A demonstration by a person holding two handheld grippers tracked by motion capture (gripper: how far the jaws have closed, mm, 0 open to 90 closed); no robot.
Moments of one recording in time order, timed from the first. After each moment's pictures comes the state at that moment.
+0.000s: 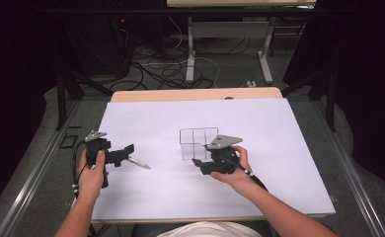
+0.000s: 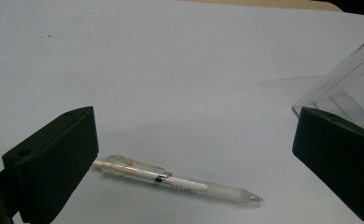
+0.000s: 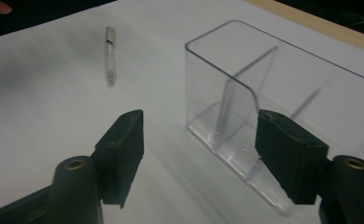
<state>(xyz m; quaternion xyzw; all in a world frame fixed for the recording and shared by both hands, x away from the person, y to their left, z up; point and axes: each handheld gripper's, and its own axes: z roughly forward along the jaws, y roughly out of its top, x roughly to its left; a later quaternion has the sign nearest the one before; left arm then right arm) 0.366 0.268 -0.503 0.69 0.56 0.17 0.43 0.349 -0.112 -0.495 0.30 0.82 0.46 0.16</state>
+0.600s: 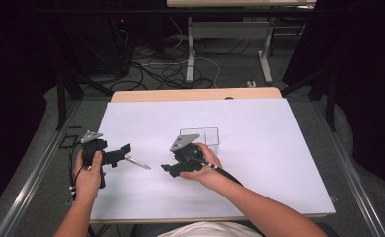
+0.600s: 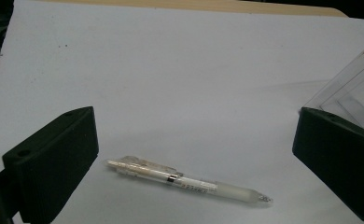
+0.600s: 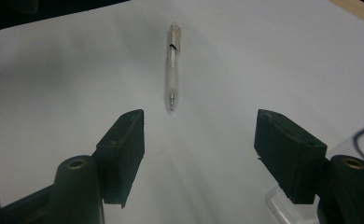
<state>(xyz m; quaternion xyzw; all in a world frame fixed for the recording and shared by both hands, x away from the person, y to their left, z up) 0.362 0.276 -0.498 0.69 0.55 0.19 0.43 0.367 -0.023 -0.502 0.20 0.87 0.43 0.10</state>
